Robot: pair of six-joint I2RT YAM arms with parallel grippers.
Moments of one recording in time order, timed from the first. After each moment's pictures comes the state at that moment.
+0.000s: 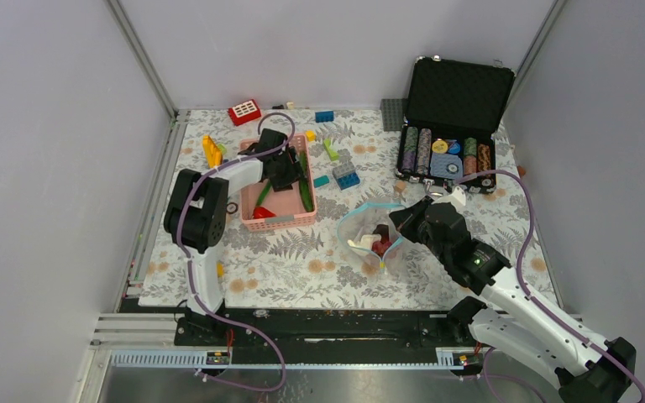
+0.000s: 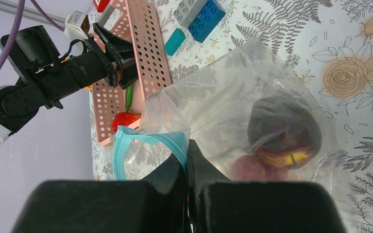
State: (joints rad) left arm -0.31 1.99 1.34 -0.28 0.15 -0.69; right arm 0.67 0.75 0.61 -0.33 0.30 1.05
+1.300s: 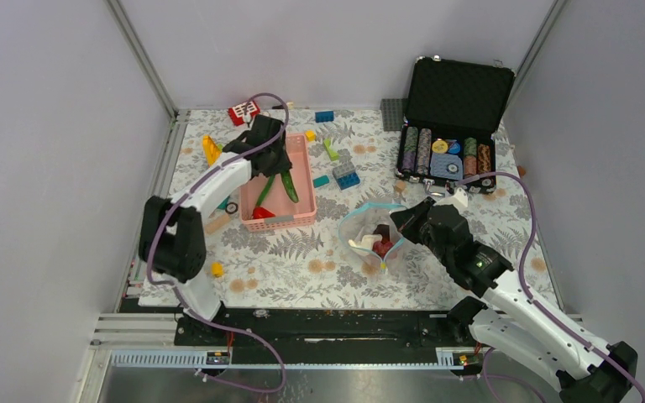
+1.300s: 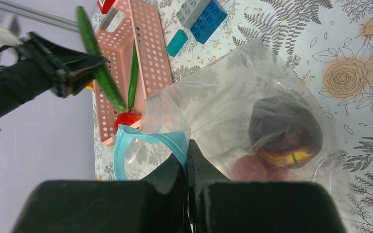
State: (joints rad) left arm -0.37 1.78 1.39 -0.52 -0.12 -0.65; right arm 0.67 0.72 0.59 -0.33 0.30 1.05
